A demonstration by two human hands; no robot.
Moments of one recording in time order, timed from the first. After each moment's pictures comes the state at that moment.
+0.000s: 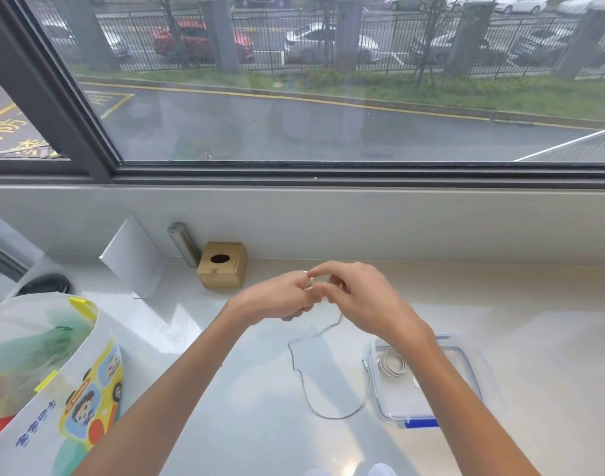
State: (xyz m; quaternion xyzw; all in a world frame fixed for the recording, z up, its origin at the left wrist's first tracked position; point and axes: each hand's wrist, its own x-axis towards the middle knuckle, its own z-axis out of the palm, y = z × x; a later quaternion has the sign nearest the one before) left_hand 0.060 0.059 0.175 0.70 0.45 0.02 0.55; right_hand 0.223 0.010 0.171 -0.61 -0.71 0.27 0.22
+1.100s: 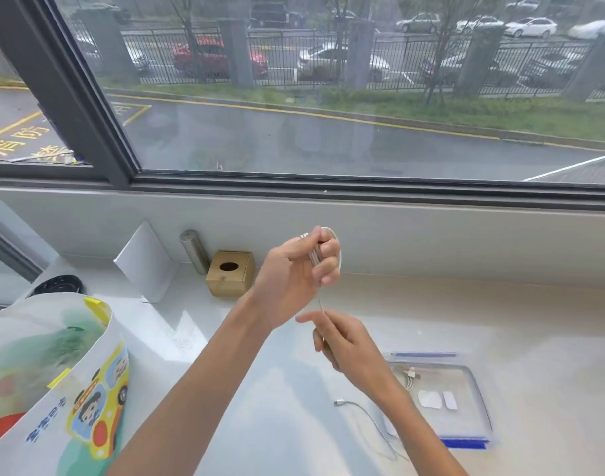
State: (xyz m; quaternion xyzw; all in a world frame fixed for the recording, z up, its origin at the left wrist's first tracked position) left_hand 0.071 0.051 0.210 0.36 0.18 0.37 0.84; right_hand 0.193 -0.028 0.121 -0.50 -0.59 0.48 0.42
